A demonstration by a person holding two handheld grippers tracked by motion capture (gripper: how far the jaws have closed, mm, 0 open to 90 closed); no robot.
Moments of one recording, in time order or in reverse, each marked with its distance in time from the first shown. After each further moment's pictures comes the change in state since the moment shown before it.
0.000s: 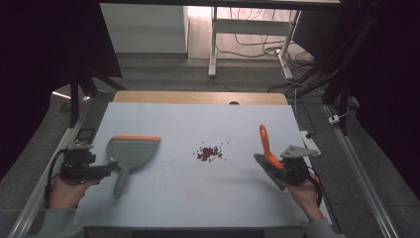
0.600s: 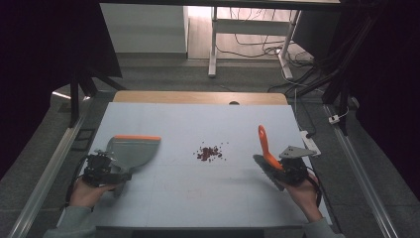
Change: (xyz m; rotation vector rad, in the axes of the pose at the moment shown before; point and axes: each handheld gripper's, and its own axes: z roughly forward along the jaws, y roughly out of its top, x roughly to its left) left arm -0.006 -0.011 0.057 0.172 -0.055 -0.033; right arm 0.001 -0.001 0.002 0.006 0.001 -0.004
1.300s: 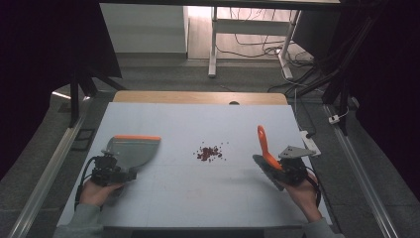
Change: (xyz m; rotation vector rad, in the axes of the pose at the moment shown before) left arm 0.003 0.002 0.028 0.017 -0.023 -0.062; right arm 0.001 0.001 0.001 0.002 0.000 -0.006
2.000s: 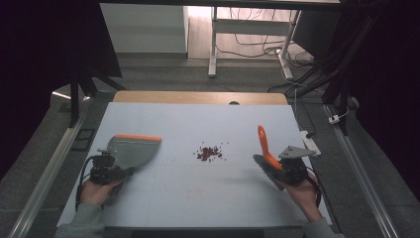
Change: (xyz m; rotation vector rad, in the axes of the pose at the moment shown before) left arm 0.006 0.000 -0.002 -0.063 -0.039 -0.037; right arm -0.001 -0.001 0.000 -0.001 -0.005 0.003
